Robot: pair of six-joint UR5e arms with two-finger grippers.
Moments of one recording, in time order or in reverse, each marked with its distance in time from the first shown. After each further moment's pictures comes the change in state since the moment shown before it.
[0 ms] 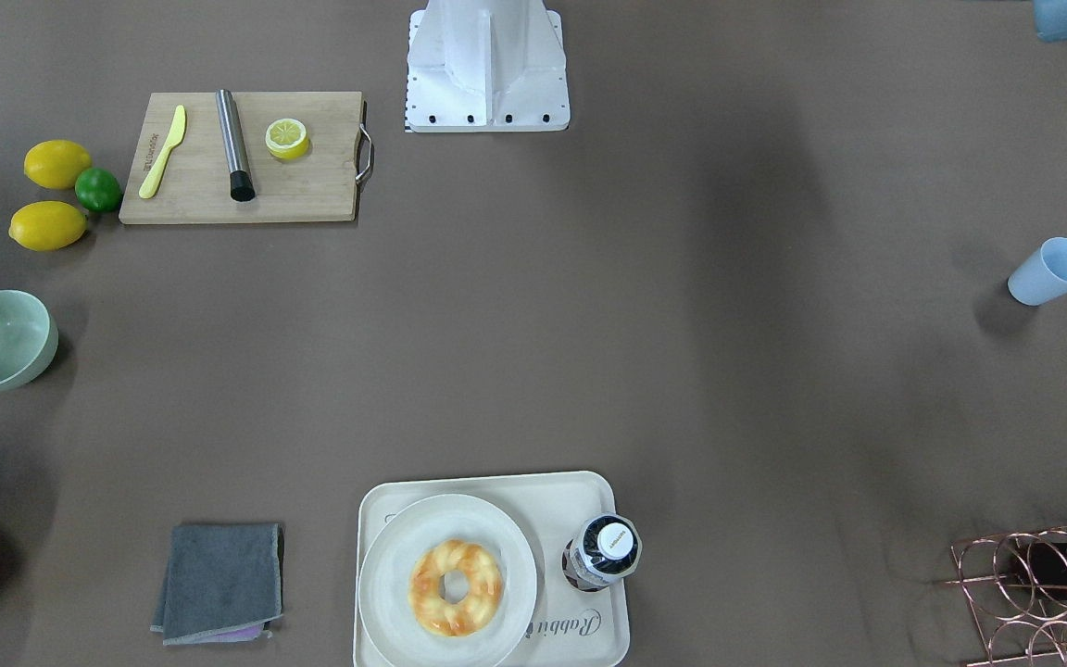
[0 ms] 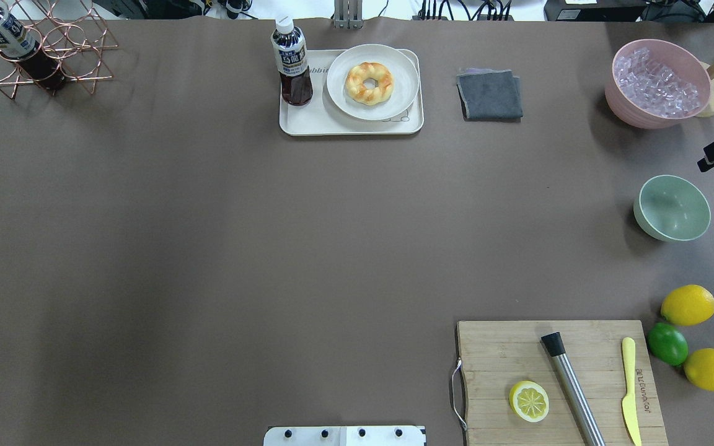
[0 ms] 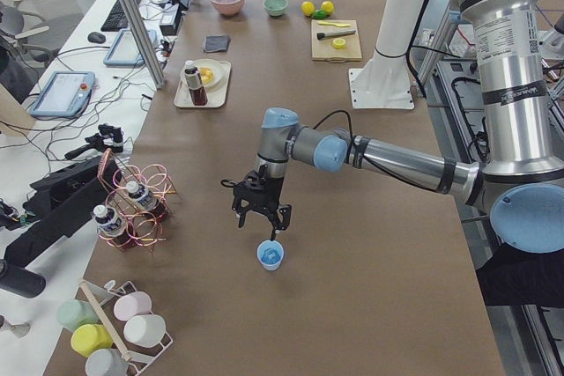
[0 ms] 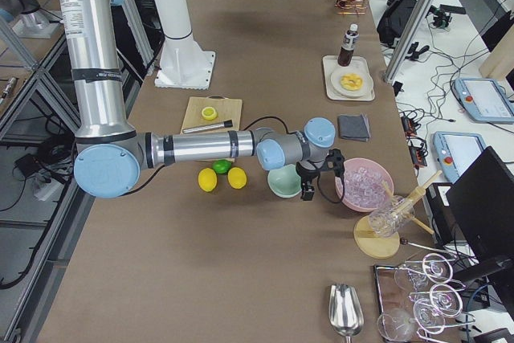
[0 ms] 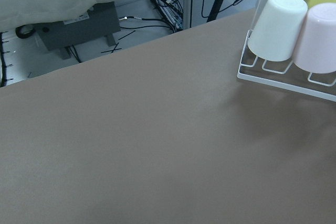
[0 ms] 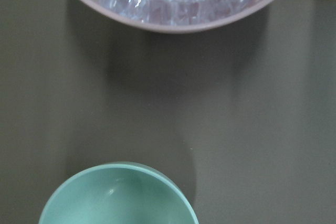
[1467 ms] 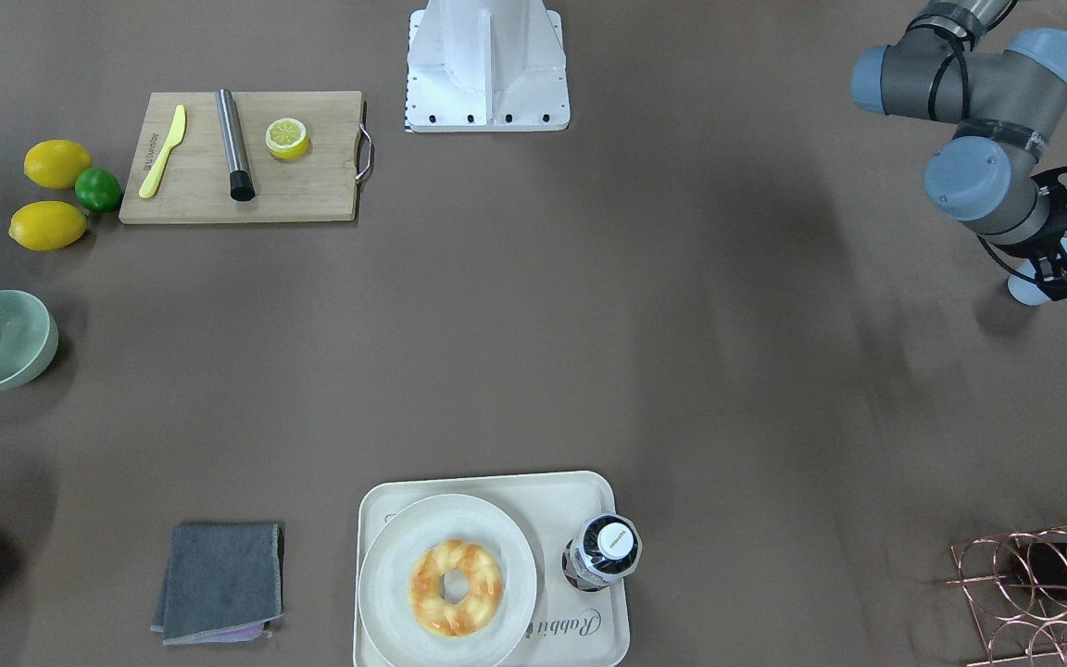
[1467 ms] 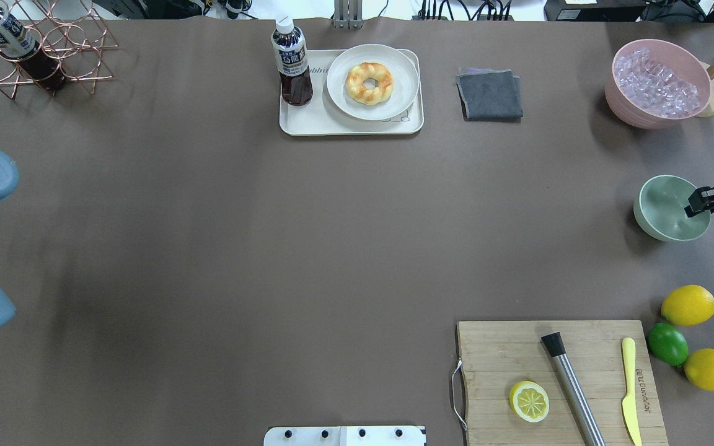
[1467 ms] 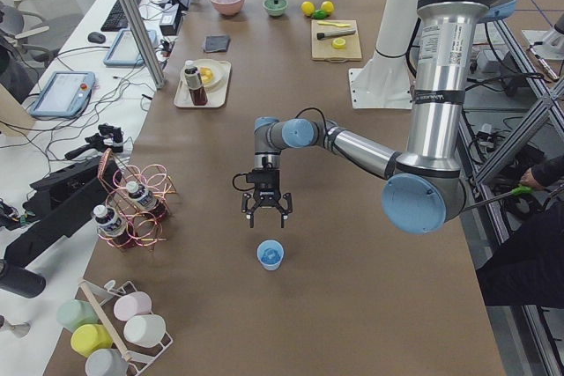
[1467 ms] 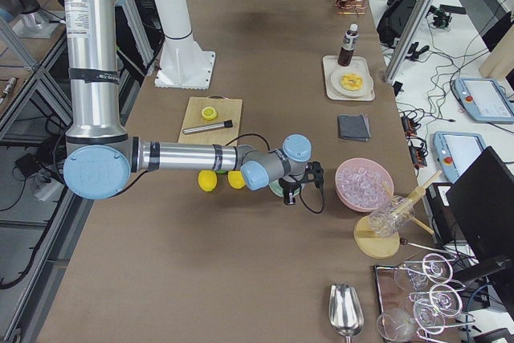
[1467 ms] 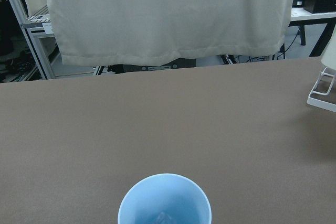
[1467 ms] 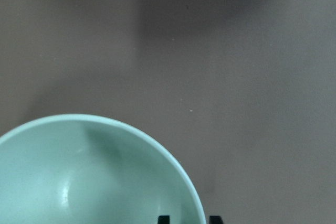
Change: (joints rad) left arm 0.377 -0.279 0.222 0.484 0.230 -0.589; right arm -0.121 -0.095 -0.057 0.251 -0.061 0.129
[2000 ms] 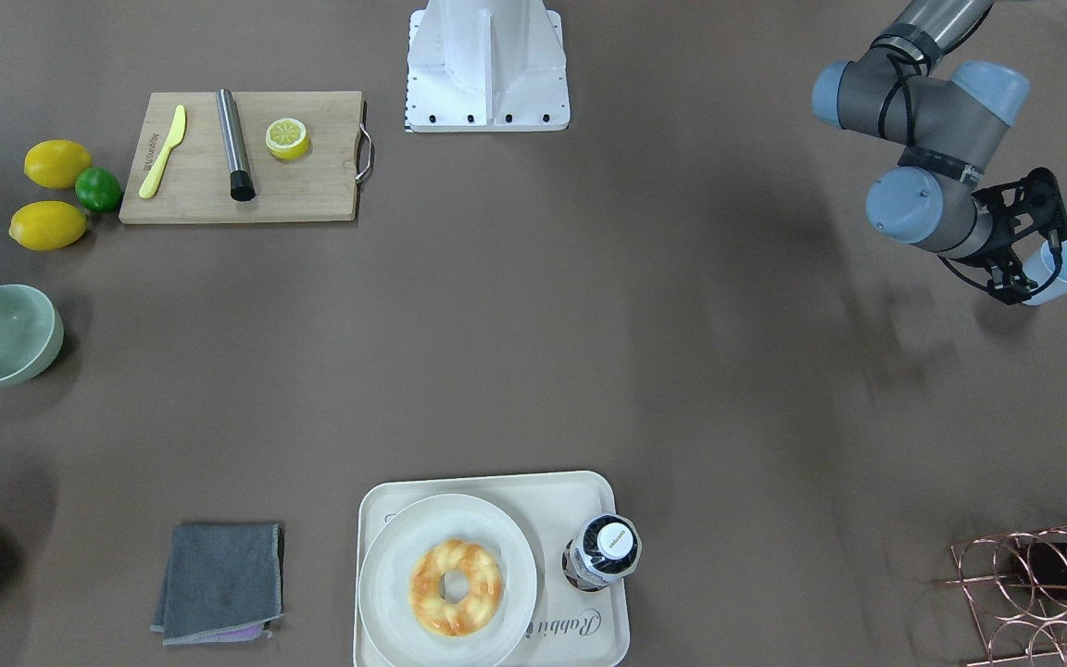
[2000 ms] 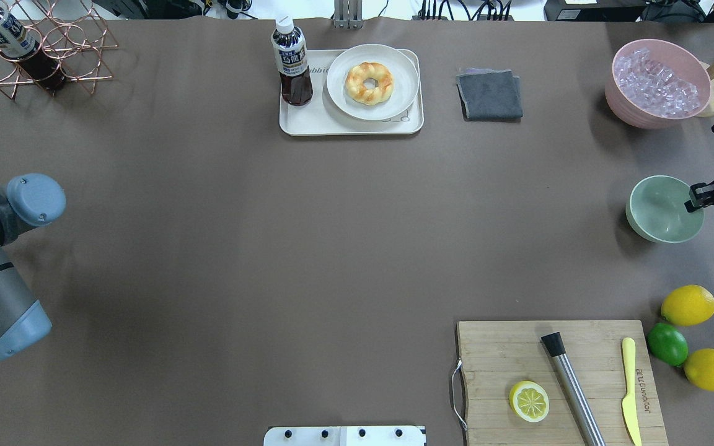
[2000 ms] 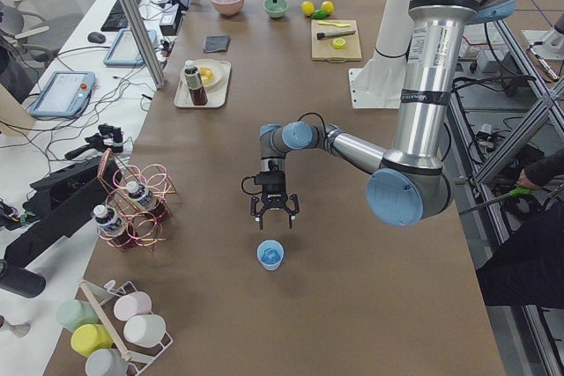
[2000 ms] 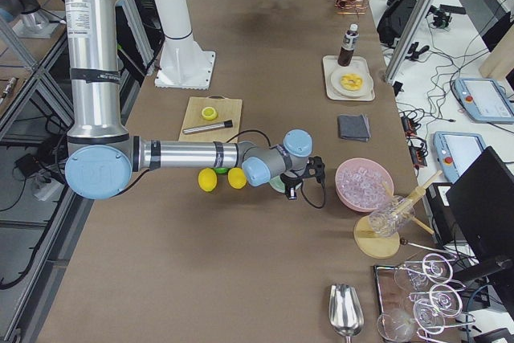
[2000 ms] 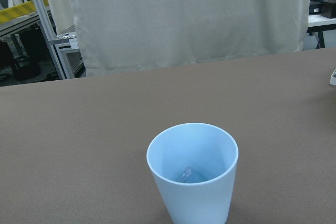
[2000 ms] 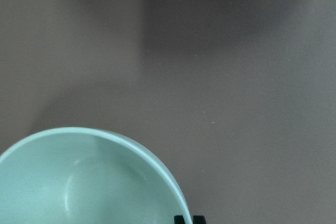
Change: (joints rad) left arm 0.092 -0.054 0.097 0.068 0.000 -0.096; right arm -0.001 0.007 0.023 -0.001 0.008 0.020
